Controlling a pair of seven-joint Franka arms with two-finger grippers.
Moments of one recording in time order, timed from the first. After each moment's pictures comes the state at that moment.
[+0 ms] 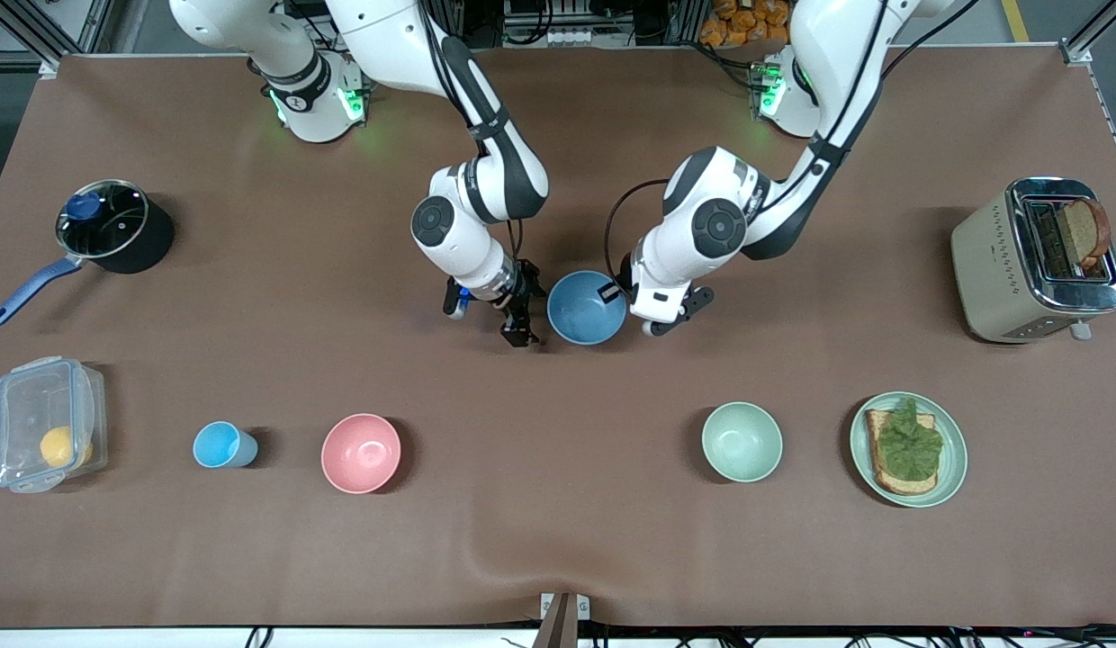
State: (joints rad) left arm -0.35 0.46 -0.35 -1.96 -0.27 2.41 -1.06; right arm 1.08 0.65 -0.35 -1.89 0.98 2.66 1.69
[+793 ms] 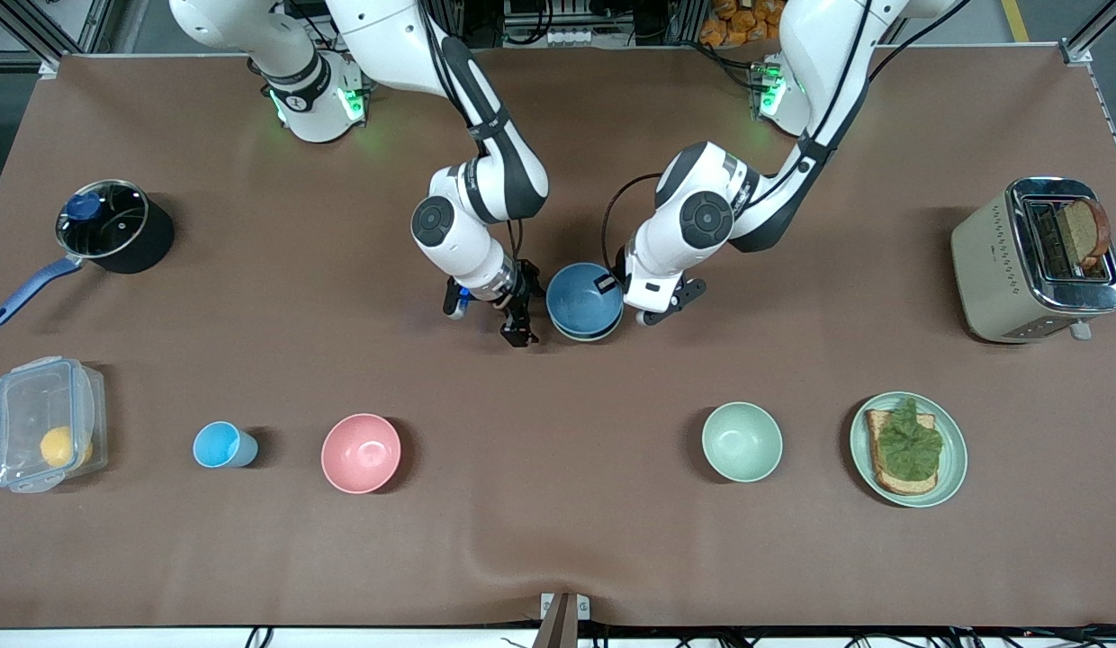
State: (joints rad) left arm -0.37 0.46 -0.35 -2.00 -0.27 2.43 -1.06; right arm 1.08 0.65 -0.35 -1.89 0.98 2.66 1.69
